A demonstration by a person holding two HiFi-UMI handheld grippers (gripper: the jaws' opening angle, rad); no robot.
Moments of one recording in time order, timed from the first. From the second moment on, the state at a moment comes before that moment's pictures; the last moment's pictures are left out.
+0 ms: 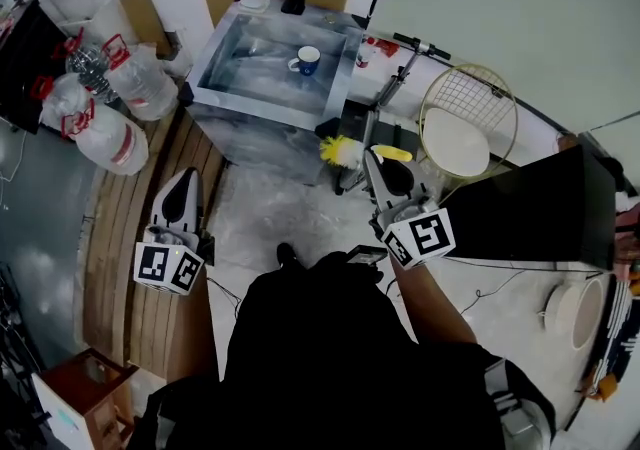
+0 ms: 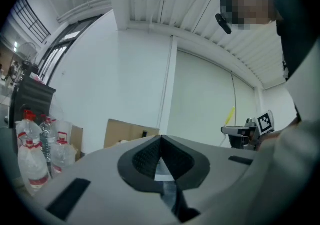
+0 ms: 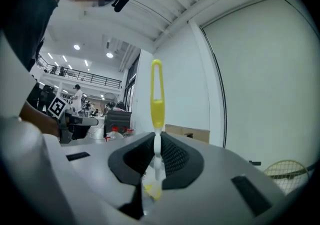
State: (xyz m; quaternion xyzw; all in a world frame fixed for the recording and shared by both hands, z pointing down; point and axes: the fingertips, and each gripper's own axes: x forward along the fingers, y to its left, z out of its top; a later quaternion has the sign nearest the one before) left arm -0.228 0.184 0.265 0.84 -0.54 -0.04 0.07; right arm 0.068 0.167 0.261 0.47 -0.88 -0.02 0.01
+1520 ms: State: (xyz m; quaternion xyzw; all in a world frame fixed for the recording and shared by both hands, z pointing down) left arm -0.035 0.458 0.288 0.88 -0.48 0.01 0.07; right arm 0.203 0.449 0.324 0.49 -0.87 0.02 0.04
